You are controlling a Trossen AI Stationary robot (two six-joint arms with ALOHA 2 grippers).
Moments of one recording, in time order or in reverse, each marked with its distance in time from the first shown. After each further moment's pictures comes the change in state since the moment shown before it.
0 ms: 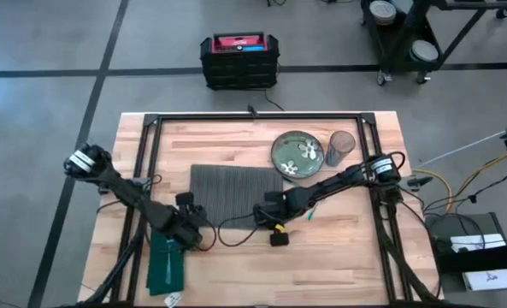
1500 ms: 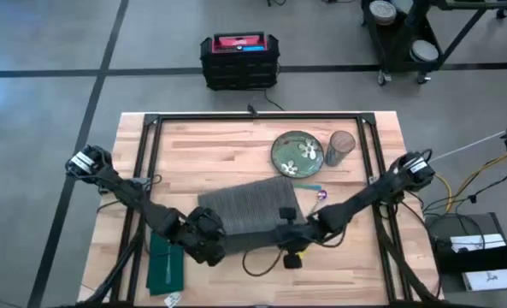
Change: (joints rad) left arm -0.017 0.014 0.279 0.189 0.014 -0.392; right arm 0.250 -0.267 -0.296 0.427 0.340 0.264
